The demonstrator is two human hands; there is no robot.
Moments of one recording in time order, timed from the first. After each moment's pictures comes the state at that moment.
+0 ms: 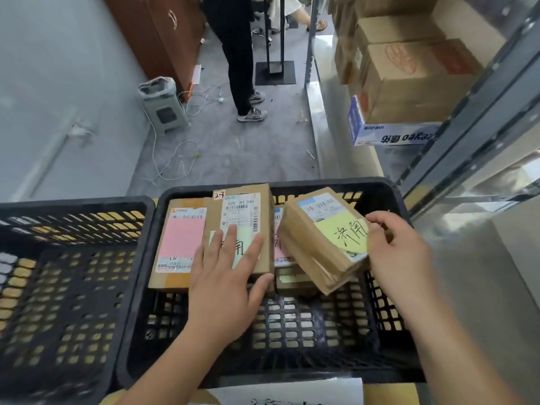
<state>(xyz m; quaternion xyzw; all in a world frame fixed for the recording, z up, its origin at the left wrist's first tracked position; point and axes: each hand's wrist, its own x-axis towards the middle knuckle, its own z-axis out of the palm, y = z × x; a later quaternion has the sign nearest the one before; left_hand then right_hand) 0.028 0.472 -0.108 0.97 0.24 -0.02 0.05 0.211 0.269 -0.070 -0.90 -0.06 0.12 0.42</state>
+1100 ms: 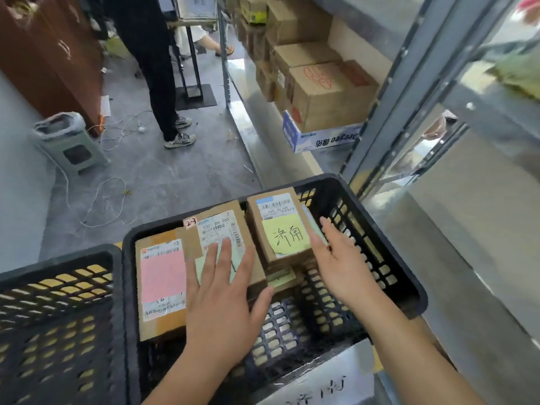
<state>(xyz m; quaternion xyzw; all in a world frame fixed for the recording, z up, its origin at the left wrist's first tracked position) 0.027 0.495 -0.093 0.99 0.12 0.00 0.09 0.146 0.308 -0.067 -0.91 -0.09 0.14 0.39</state>
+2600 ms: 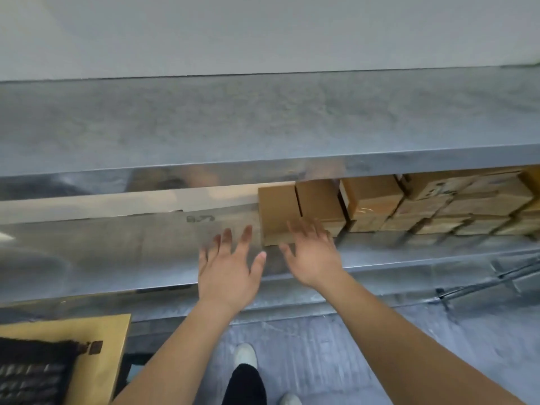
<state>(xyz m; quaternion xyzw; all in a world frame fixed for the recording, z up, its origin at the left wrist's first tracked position) -0.131 -0.052 -0.120 0.87 -0.48 -0.13 0.06 -0.271 -0.183 -0.127 -0.87 0.45 0.05 0.19</state>
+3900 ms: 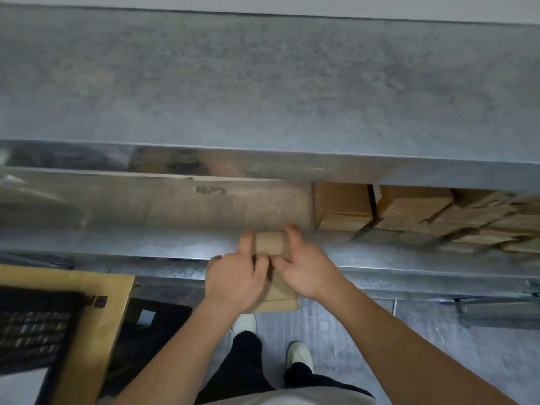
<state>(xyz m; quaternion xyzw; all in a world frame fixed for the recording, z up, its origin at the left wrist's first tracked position) -0.143 -0.060 -0.147 0.88 -0.40 -0.20 0.14 -0.255 -0.175 -0.144 -0.83 0.38 0.08 0.39</state>
